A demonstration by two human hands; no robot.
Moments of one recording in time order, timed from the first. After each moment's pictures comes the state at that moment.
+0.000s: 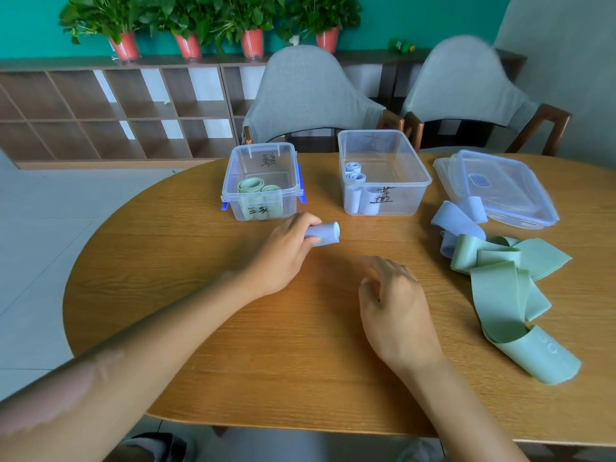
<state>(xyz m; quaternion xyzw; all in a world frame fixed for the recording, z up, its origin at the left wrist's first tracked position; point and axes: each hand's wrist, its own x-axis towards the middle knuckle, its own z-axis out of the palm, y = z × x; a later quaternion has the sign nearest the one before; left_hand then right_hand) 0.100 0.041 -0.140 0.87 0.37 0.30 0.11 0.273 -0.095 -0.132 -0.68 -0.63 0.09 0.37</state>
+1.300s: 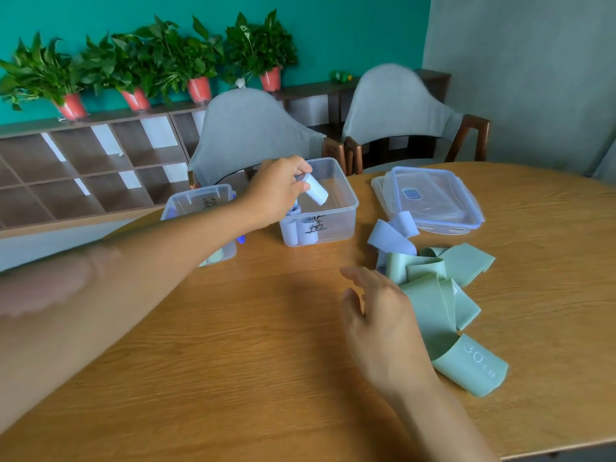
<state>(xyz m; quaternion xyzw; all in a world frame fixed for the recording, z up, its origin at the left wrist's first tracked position) 0.227 0.118 -0.026 0.86 0.40 0.29 0.13 0.328 -0.108 -0.109 -0.68 -0.56 0.10 0.45</state>
